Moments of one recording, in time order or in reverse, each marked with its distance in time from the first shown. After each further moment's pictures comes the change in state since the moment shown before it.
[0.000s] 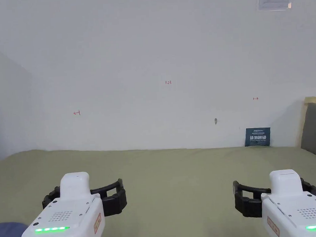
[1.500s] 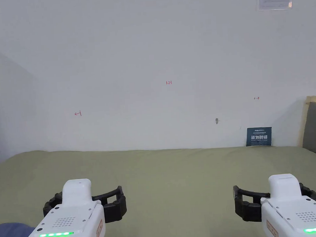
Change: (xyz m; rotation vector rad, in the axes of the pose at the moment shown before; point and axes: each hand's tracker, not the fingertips) left arm 0.001 -0.011 -0.001 -0.031 0.037 -0.035; right arm -0.001 -0.008 -0.001 -0.034 0.000 -0.008
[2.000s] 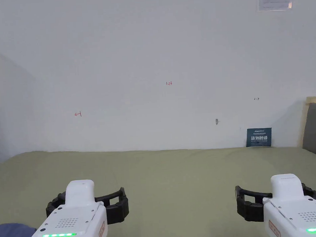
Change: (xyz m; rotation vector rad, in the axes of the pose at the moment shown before) left arm 0.005 -0.002 -0.001 -0.002 -0.011 -0.019; right arm 0.006 0.001 0.000 -0.001 -0.004 0.001
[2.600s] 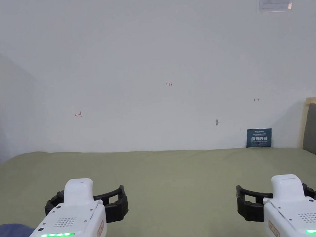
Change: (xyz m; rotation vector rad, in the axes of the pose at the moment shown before) left arm -0.002 0.004 0.003 0.025 -0.005 0.002; right arm -0.001 0.001 0.001 0.013 -0.019 -0.004
